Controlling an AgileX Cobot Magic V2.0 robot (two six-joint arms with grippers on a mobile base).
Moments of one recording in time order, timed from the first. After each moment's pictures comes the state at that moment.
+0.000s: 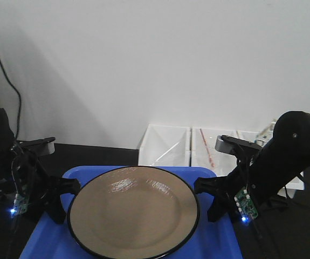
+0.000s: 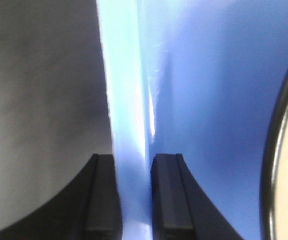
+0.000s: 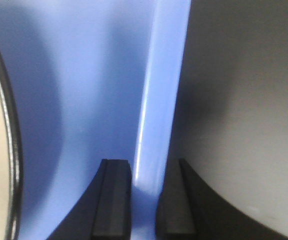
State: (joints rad) left arm -0.21 1.76 -1.60 -0.24 1.25 -0.05; right arm 0.28 1.72 -1.50 0.29 1.06 0.11
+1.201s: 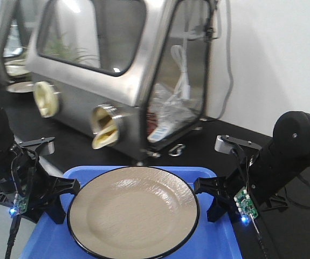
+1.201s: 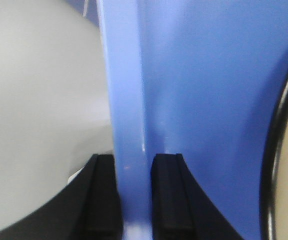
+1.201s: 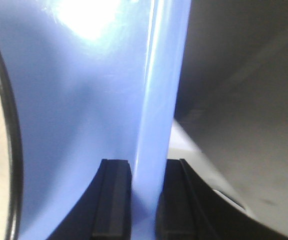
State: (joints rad) left arm -0.21 1.76 -1.60 -0.24 1.25 -0.05; right arm 0.28 1.72 -1.50 0.29 1.06 0.11
